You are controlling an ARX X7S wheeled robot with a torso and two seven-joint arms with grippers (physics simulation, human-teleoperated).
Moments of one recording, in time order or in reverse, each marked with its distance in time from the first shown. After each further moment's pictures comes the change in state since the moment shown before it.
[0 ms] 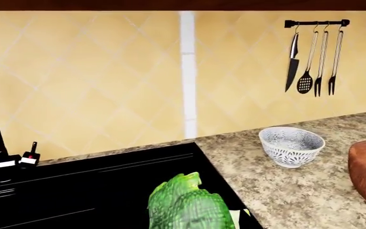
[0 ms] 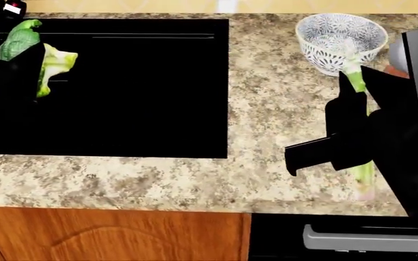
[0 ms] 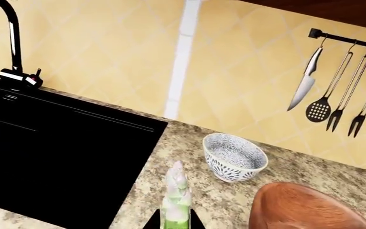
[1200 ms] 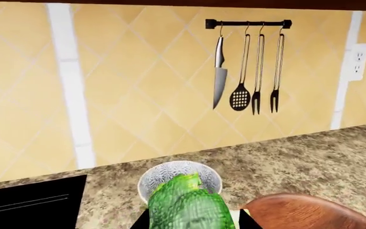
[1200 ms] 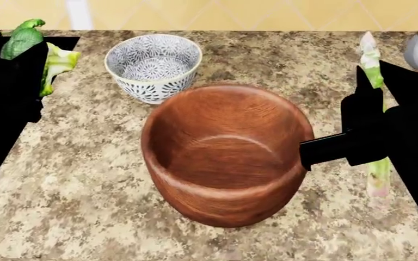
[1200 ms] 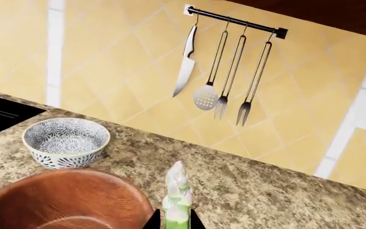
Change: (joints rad) left arm 0.006 0.008 0.002 -0.005 0.001 0.017 0.006; right arm -0.013 0.042 -0.017 -0.008 -0.063 -0.039 -0.031
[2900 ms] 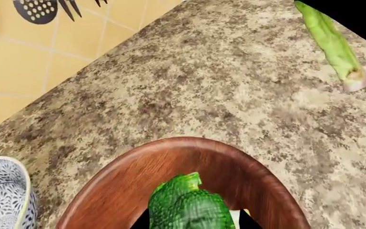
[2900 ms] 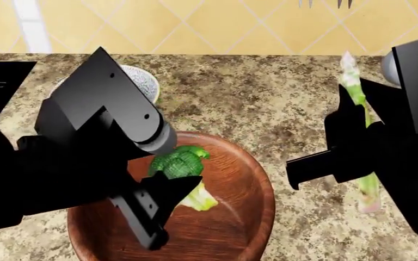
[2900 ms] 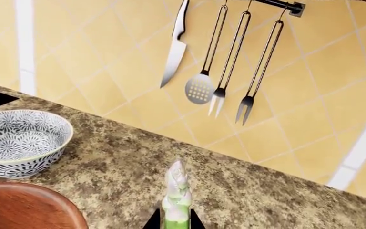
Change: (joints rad) left arm -0.353 0.298 0.356 -0.142 -0.297 -0.422 0.096; right arm 0.024 0.012 -0.049 0.000 0.095 0.019 0.039
